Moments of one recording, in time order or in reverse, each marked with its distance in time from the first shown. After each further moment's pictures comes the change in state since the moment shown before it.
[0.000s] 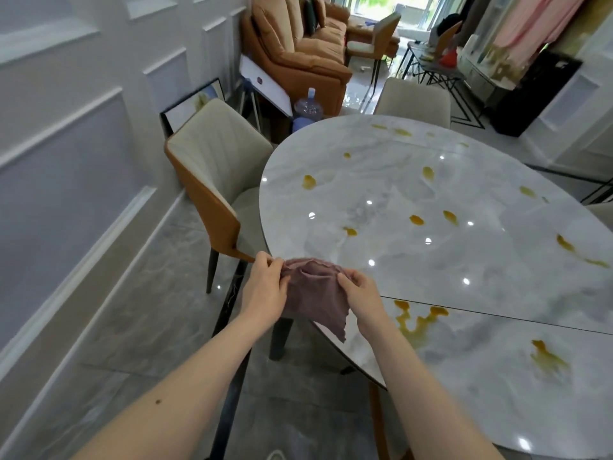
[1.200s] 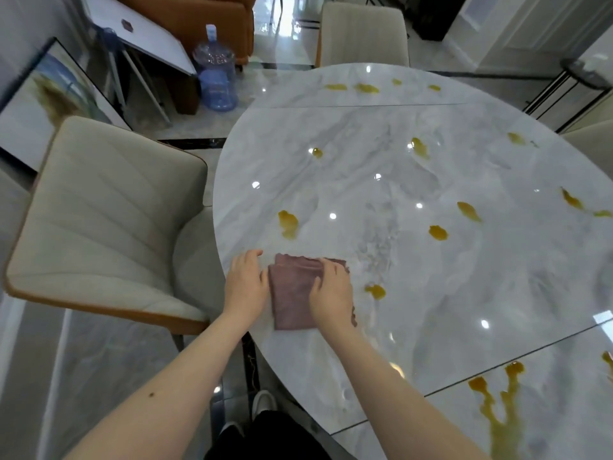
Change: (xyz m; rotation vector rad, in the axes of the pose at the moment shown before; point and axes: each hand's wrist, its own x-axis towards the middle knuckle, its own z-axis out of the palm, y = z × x) left_hand 0.357 -0.112 0.075 -0.032 -0.301 0.097; right_hand 0.299 -0.045 0.141 -0.675 0.445 0.006
